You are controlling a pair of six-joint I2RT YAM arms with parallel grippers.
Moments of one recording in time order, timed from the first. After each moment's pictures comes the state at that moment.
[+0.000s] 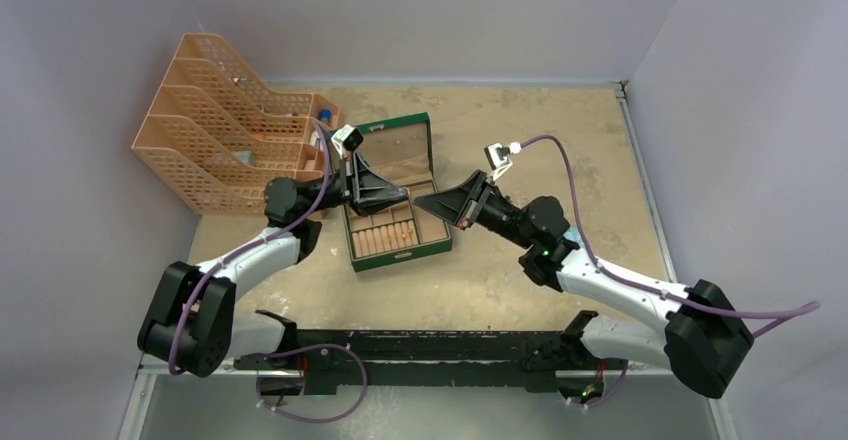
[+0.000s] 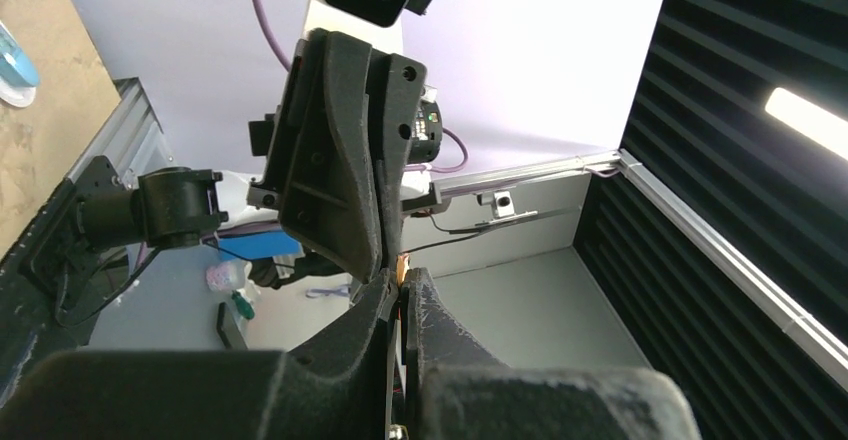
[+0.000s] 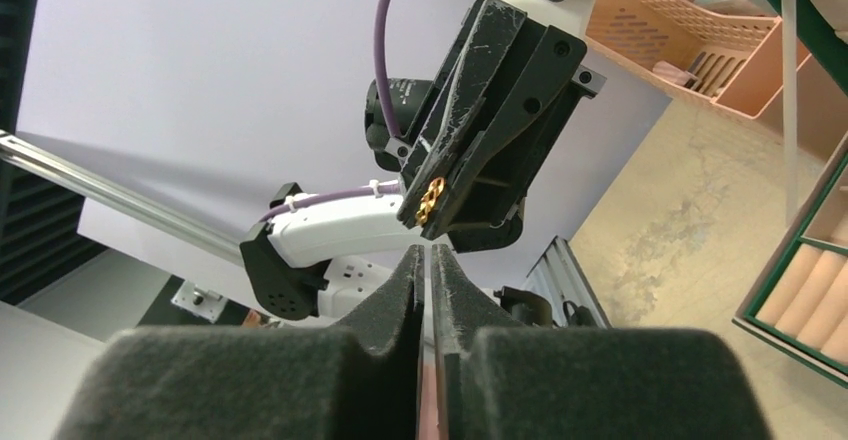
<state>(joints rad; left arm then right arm) -0.35 1.28 0.55 1.24 0.99 -2.01 0.78 1.14 0.56 0.86 -0.35 1.26</state>
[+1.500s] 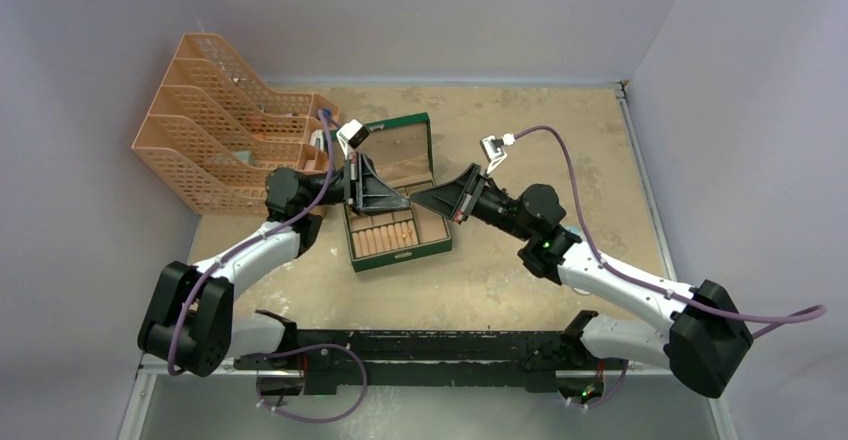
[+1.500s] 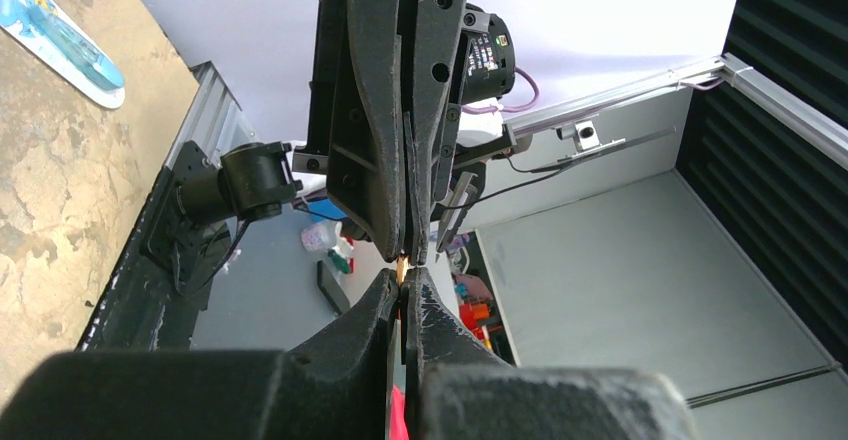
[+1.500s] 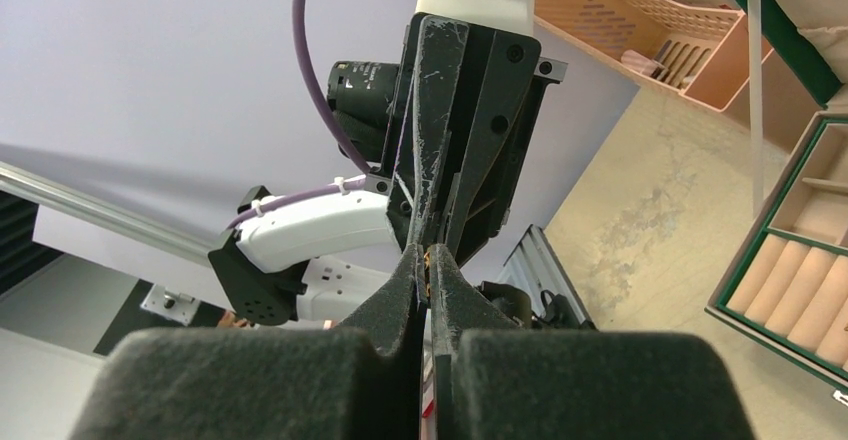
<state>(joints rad) -0.35 1.28 0.61 1.14 1.13 -1.74 0.78 1.13 0.65 0.68 -0.37 1.21</state>
